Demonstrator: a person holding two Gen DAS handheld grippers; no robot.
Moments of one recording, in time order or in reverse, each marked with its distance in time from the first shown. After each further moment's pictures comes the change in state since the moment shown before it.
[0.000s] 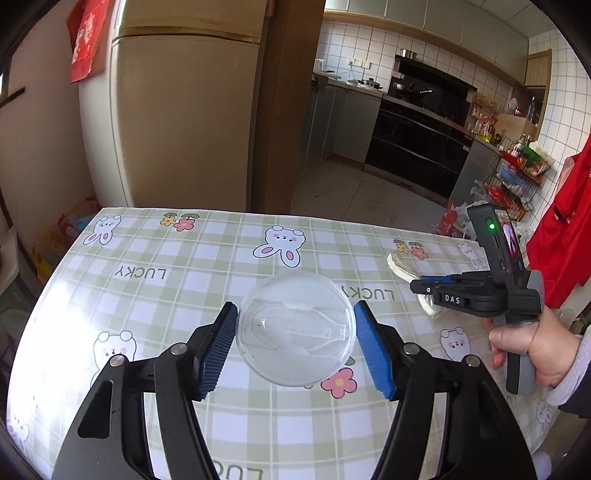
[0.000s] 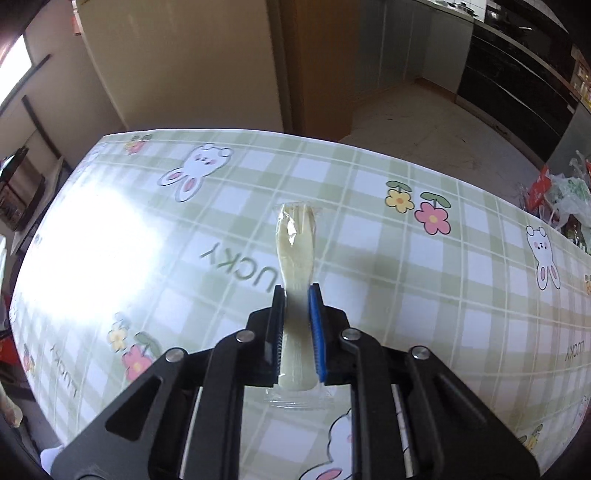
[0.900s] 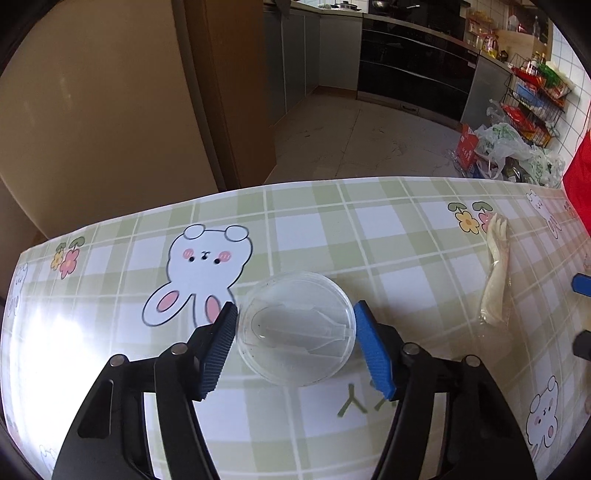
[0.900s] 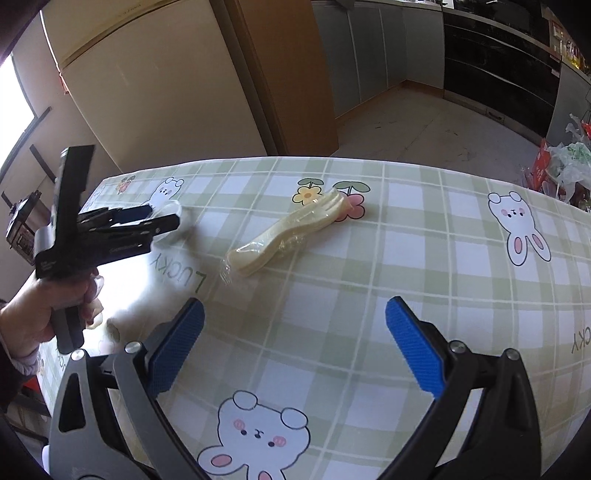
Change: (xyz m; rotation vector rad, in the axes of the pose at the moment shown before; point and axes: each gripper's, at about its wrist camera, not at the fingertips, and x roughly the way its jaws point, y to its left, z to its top) left arm 0.254 -0.052 0.051 0.184 0.251 0.048; right arm 0.017 -0.112 -0.014 0.146 -0.074 0.053
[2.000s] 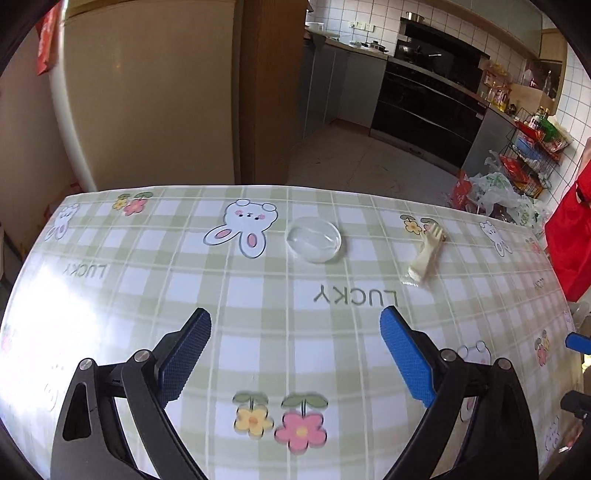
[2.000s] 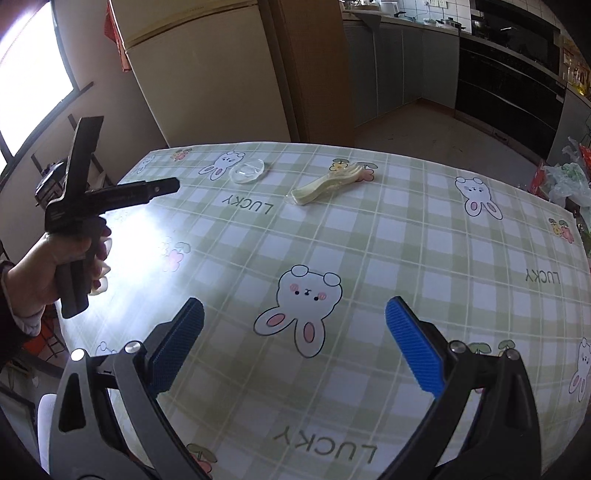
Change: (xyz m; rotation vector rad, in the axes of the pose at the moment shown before) left arm -0.105 0.000 -0.055 -0.152 -0.087 -0.031; right arm -0.118 0.026 -0.087 -0.115 -0.016 0.024
